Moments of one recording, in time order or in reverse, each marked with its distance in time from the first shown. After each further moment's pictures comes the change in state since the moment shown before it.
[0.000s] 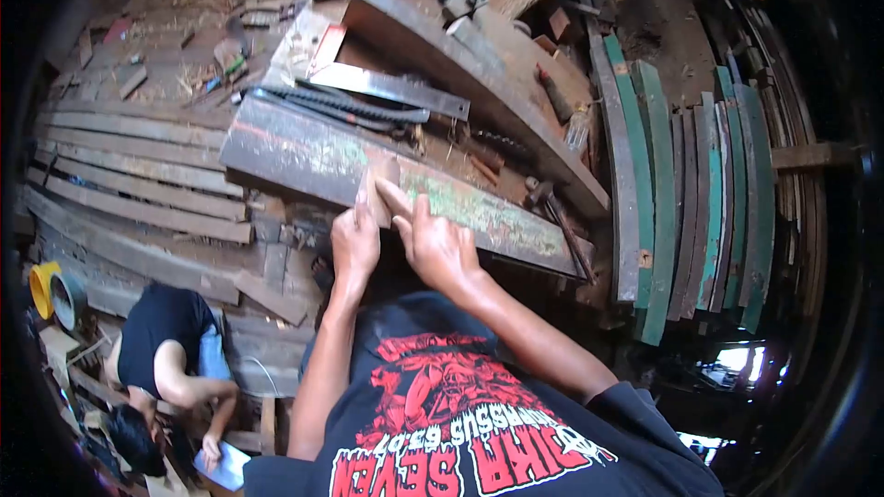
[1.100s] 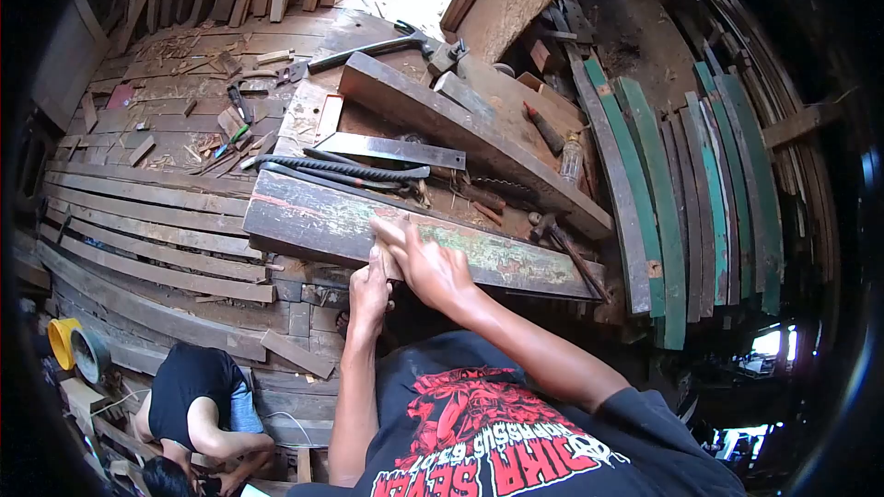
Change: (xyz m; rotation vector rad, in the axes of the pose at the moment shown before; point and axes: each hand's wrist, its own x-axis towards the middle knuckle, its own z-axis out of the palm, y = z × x) left_hand 0.005 0.010 -0.024 -0.377 -0.304 -0.351; right_hand 0.034 -0.012 0.007 -0.009 0.075 -0.057
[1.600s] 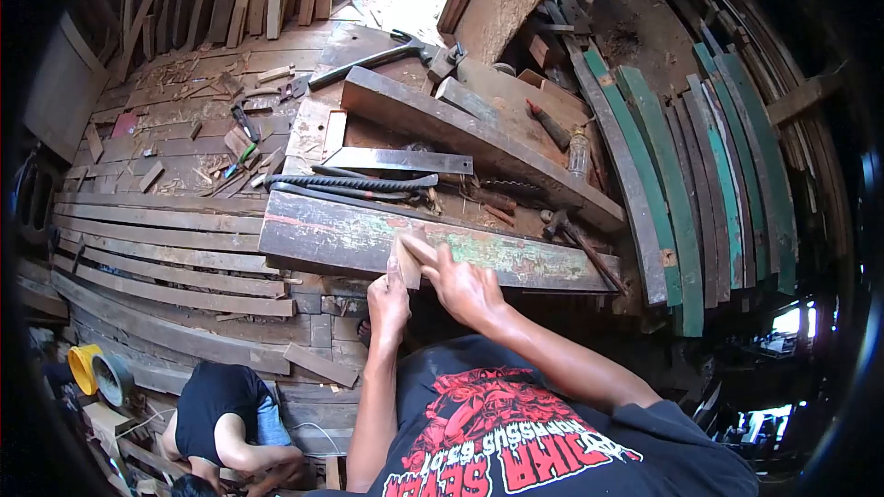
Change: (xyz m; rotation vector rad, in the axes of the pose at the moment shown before) left_hand -0.001 -0.001 0.004 0.163 0.076 0.116; right_hand -0.020 0.015 0.005 0.012 0.016 0.090
